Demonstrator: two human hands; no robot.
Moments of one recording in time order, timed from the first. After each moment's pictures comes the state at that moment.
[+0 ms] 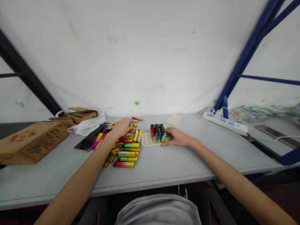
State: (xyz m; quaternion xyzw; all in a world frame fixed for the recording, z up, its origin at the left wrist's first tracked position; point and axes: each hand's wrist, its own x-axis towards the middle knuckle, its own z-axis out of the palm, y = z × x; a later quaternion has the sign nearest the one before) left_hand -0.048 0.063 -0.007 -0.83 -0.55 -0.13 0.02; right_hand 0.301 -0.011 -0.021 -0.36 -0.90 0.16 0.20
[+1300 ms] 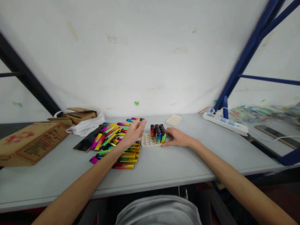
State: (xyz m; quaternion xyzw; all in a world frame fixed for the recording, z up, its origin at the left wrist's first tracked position) left_hand 0.031 -0.010 0.002 -0.64 -0.36 -0.46 -0.49; right_hand 0.301 -0.013 -0.020 -0.35 -0.90 0.16 0.19
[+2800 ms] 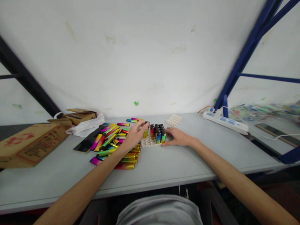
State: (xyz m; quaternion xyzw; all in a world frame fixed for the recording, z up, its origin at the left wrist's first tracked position) left_hand 0.036 -0.020 0.006 -0.72 -0.38 -0.47 -0.33; right_hand 0.300 -0.013 -0.020 -0.36 -0.90 0.16 0.20
